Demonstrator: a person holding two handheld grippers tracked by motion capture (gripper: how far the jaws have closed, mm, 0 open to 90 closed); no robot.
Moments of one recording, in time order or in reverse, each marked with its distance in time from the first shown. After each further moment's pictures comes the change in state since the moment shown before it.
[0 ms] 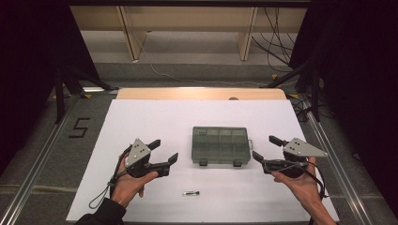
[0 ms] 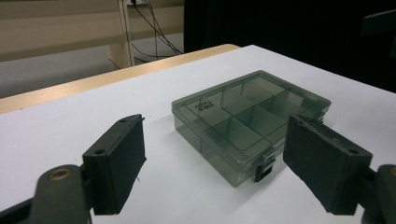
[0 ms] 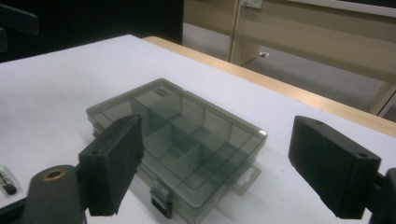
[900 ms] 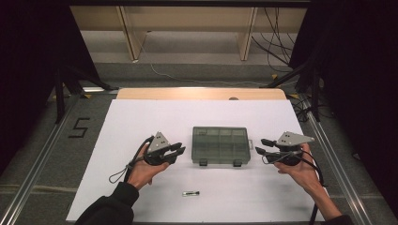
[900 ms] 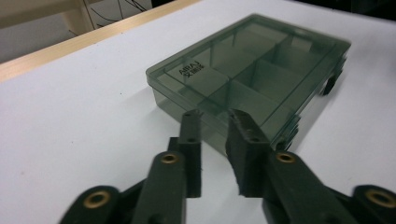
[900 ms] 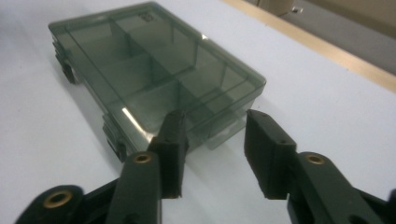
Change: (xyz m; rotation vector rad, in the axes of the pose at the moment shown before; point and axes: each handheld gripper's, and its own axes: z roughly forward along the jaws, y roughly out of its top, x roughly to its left) left arm 0.013 -0.013 0.062 0.197 -0.123 0.088; right arm -0.046 -0.023 0.034 0.212 0.106 -0.116
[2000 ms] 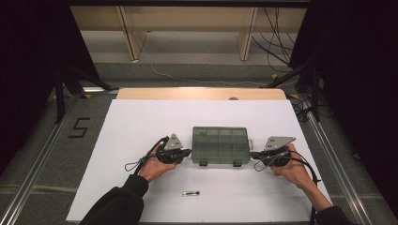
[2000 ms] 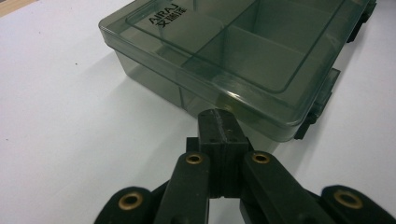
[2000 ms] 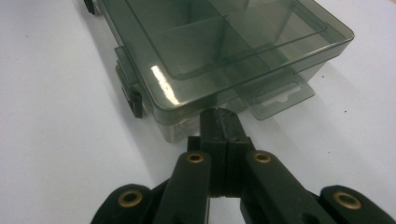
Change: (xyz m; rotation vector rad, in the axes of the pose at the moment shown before) left arm 0.004 -0.014 0.043 0.145 -0.066 0.082; right arm -0.002 -0.016 0.036 0.149 0.162 -0.115
